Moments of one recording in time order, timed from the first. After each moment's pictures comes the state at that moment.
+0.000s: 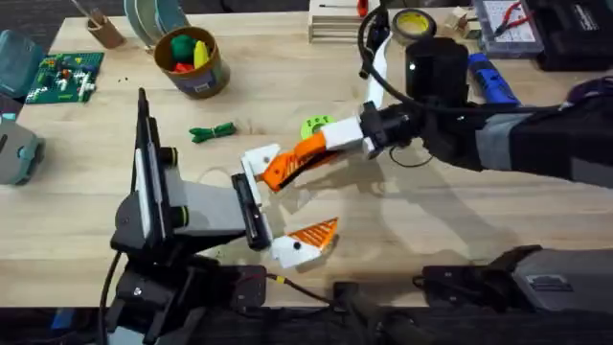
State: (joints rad) left arm -0.24 0.01 0.01 -0.09 1.00 0.07; right arm 0.48 1.54 0.66 0.38 -1.29 0.86
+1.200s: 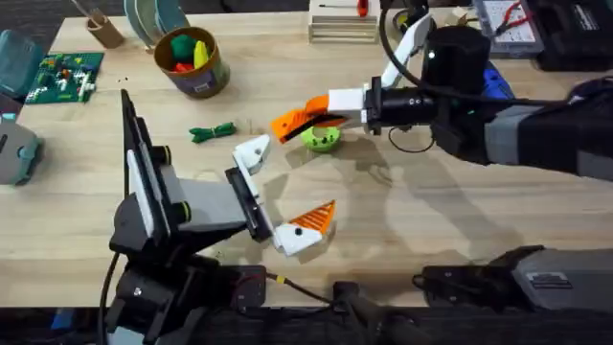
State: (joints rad) left arm -0.24 0.01 0.01 -0.07 0.87 0.07; right arm 0.41 1.54 0.66 0.48 -0.97 0.89
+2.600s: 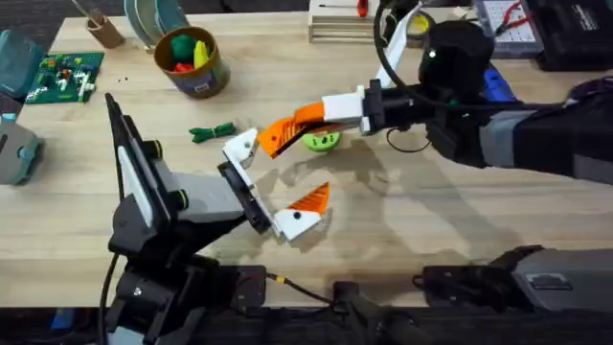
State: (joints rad) left arm -0.24 0.01 0.01 -0.06 0.74 0.02; right arm 0.45 1.54 0.66 0.61 -1.14 0.90
